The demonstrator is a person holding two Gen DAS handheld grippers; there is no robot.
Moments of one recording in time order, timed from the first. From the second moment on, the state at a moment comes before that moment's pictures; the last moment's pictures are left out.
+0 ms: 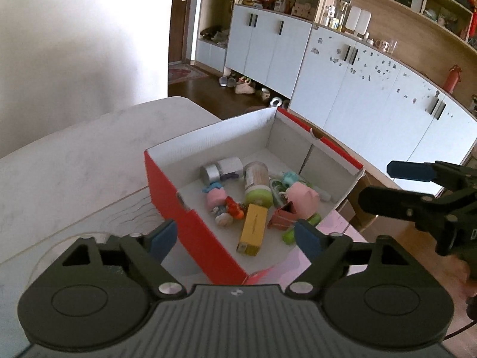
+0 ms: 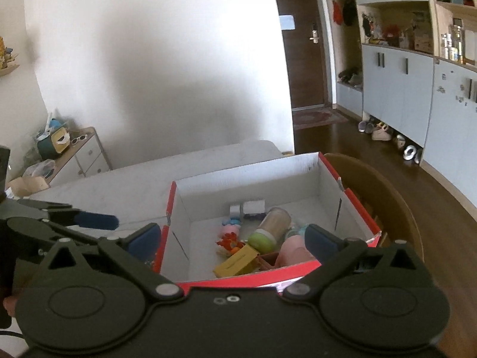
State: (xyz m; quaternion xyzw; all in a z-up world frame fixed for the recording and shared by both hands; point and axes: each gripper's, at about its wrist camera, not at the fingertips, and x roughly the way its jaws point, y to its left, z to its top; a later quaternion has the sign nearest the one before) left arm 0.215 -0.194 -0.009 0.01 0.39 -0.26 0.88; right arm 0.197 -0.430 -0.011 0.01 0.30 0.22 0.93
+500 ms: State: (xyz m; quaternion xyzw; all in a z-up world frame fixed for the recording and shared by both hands) left arm 0.190 -0.173 -0.005 0.03 0.36 -0.28 0.89; right arm 0.163 -0.416 -0.019 0.03 0.29 0.18 0.94
